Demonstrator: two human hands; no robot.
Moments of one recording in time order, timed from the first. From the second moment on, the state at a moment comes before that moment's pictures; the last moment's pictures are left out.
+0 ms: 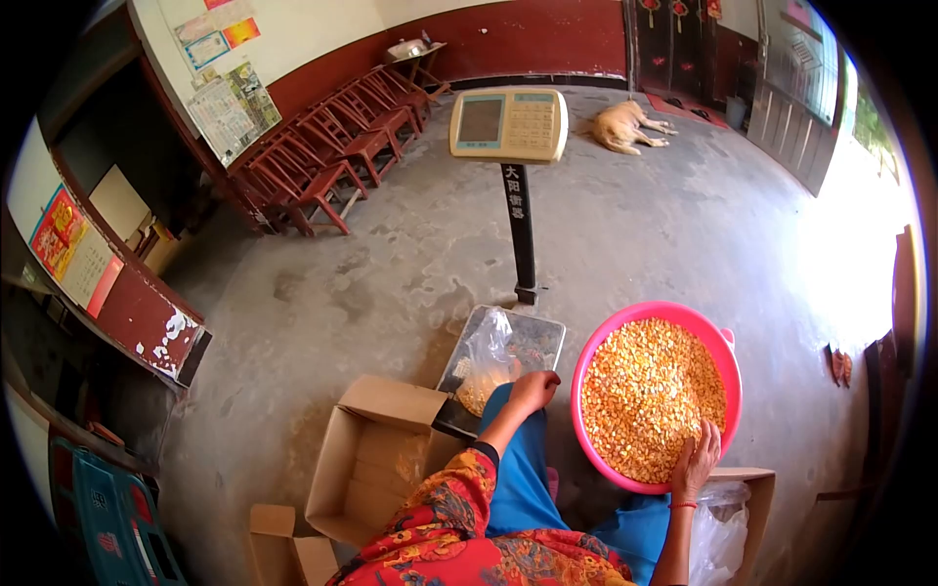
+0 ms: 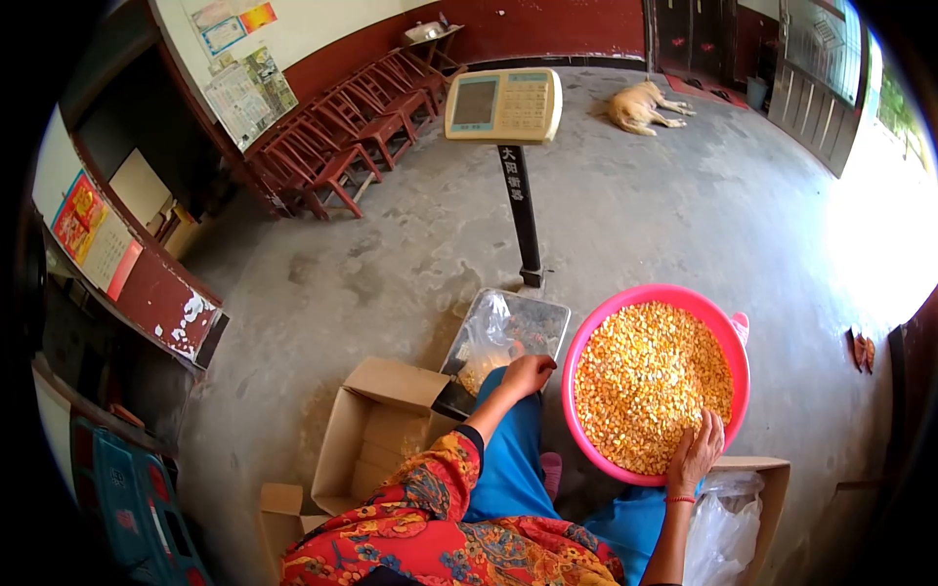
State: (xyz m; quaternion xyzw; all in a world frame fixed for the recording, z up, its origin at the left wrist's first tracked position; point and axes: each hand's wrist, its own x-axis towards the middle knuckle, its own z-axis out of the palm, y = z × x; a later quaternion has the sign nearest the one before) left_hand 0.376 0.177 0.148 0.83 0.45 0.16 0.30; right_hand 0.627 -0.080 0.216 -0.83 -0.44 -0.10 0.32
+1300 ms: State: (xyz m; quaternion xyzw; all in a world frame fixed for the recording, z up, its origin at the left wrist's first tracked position) left_hand 0.313 0.283 0.073 0.51 0.77 0.25 0.30; right_hand 0.621 -0.076 0.227 -0.85 -0.42 -0.08 0.29
